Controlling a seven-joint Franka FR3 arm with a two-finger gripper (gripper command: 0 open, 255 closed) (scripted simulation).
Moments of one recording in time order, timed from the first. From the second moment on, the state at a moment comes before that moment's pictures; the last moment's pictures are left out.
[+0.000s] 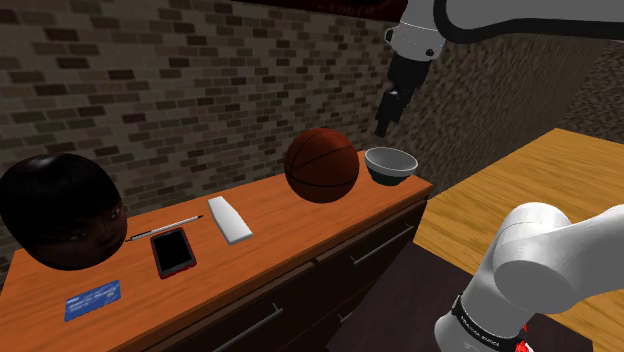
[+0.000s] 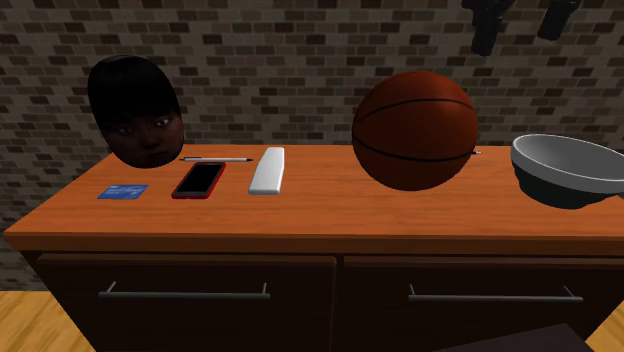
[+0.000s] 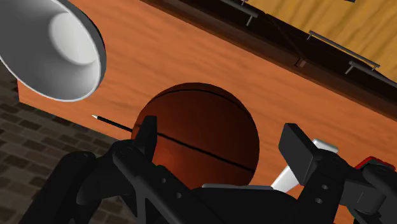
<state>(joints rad) 0.01 -0.81 0.01 -2.34 -0.11 1.69 -0.12</state>
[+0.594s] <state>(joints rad) 0.02 -0.62 0.11 -2.33 -0.05 1.83 0.05</state>
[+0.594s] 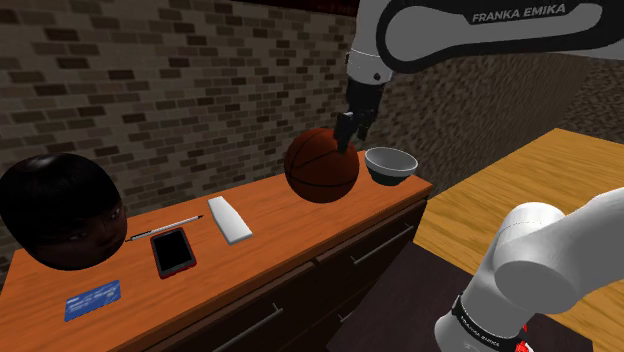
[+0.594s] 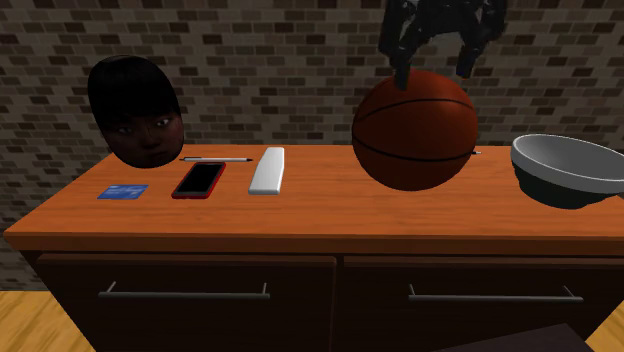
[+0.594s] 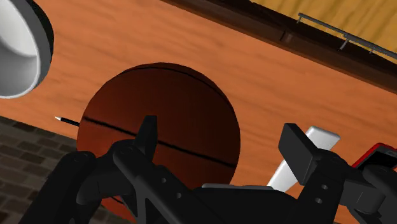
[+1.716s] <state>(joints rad) 0.04 -0.01 0.30 -2.03 -0.06 2.04 0.44</state>
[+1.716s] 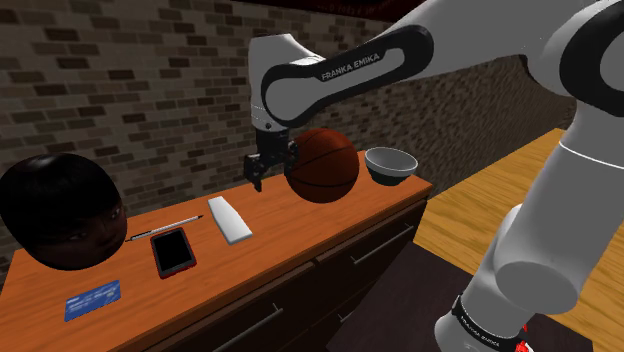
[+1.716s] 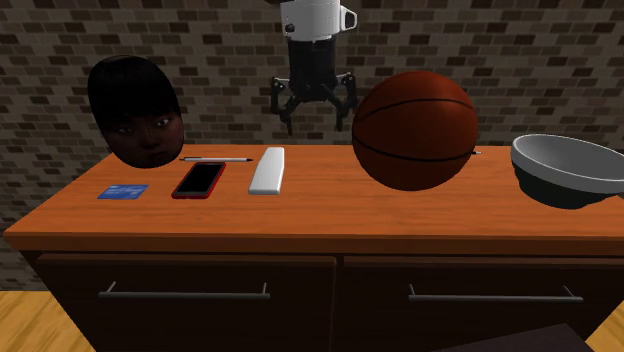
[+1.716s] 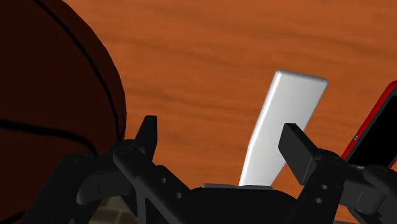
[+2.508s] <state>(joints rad) 0.13 0.47 0.30 -1.58 -0.16 2.02 0.66</state>
